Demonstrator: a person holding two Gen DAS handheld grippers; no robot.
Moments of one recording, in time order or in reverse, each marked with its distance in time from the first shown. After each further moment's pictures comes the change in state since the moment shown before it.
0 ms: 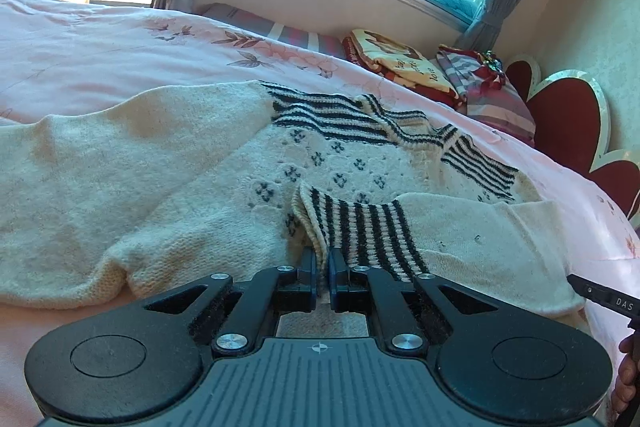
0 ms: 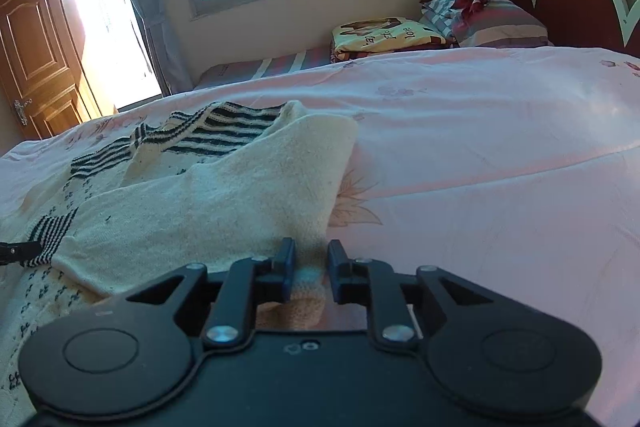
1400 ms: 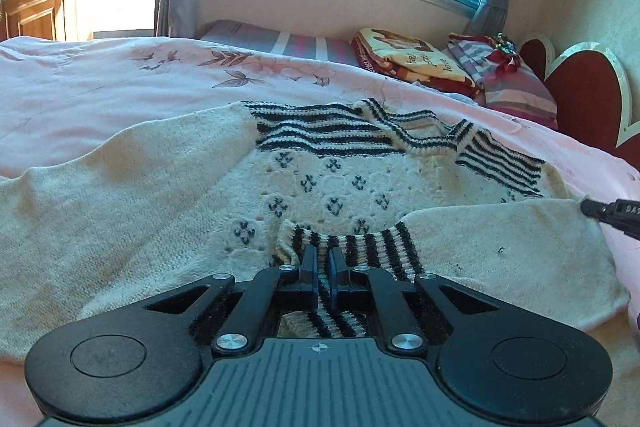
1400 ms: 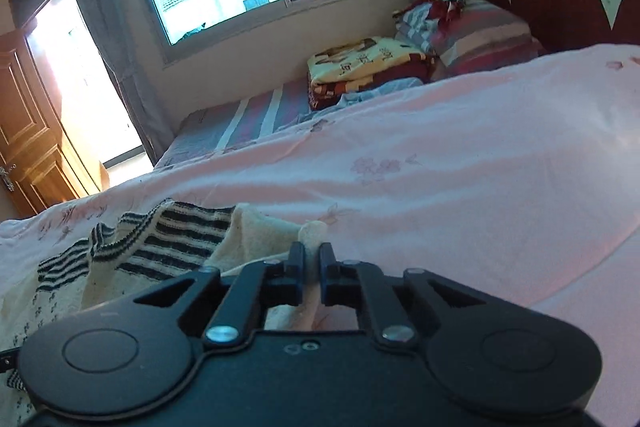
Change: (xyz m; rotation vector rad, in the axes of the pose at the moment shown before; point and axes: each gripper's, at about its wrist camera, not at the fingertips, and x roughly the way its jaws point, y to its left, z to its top) left arm 0.027 -0.030 0.013 0.115 -0.016 0.096; right arm 0.060 -0.024 0.058 0.080 -0.050 -0.052
